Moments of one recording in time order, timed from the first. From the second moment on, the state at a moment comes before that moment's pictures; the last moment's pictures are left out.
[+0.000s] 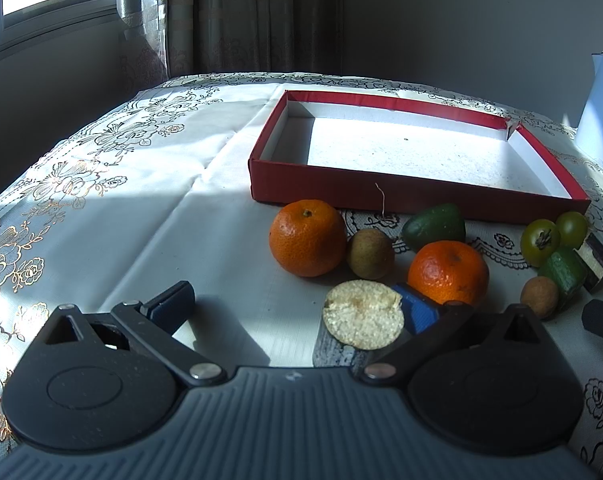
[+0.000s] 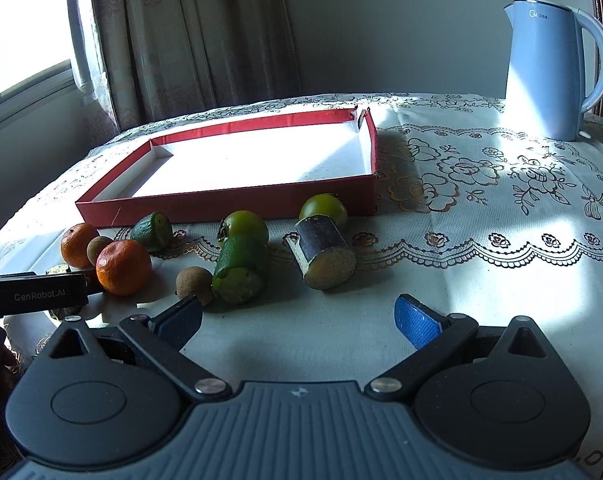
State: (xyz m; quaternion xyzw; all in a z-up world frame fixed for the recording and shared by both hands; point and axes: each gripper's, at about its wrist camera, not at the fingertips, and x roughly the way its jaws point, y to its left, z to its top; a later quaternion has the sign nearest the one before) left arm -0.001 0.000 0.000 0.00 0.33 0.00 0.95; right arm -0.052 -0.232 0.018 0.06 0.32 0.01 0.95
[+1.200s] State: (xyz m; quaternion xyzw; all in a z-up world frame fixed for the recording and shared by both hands) left arm -0.001 0.000 0.000 0.00 0.33 0.00 0.95; right arm -0.045 -0.247 0.014 0.05 0.33 -0.05 0.94
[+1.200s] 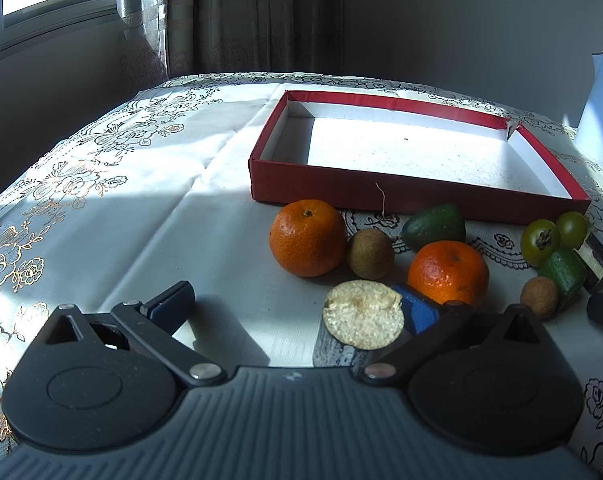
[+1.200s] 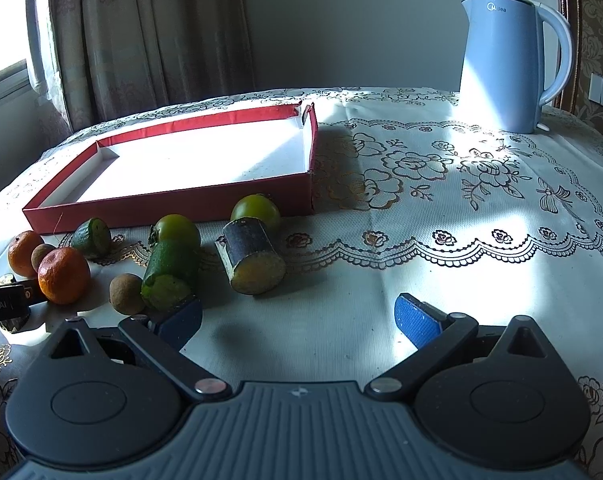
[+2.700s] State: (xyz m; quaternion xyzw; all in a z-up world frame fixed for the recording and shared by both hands) left arm -0.001 0.000 0.000 0.00 0.33 0.00 0.95; right arm -0.044 -0.247 0.014 0.05 0.34 -0.05 0.94
